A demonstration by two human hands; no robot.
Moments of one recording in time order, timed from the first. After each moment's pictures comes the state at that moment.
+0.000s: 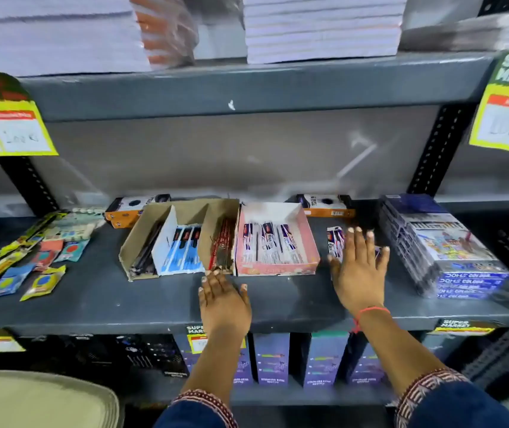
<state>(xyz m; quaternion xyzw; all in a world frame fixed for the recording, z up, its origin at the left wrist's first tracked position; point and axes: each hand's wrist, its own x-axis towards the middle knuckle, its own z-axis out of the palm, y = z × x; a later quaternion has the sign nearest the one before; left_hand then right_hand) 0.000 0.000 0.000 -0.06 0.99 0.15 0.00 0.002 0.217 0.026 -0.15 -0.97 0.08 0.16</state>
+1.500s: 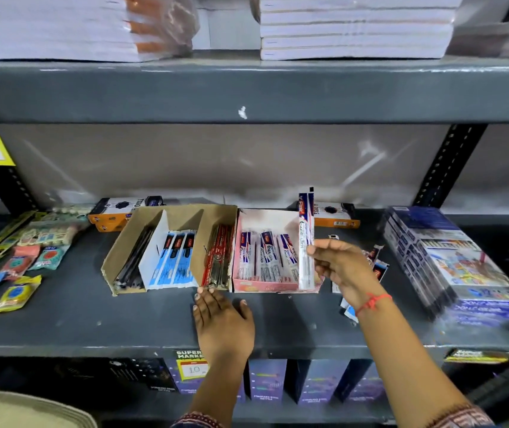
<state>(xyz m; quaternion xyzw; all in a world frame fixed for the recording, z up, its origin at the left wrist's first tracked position) -0.015 0.011 -0.017 -0.11 0.98 0.17 -0.04 -0.037 0.196 0.086 -0.13 -0.64 0.76 0.01</state>
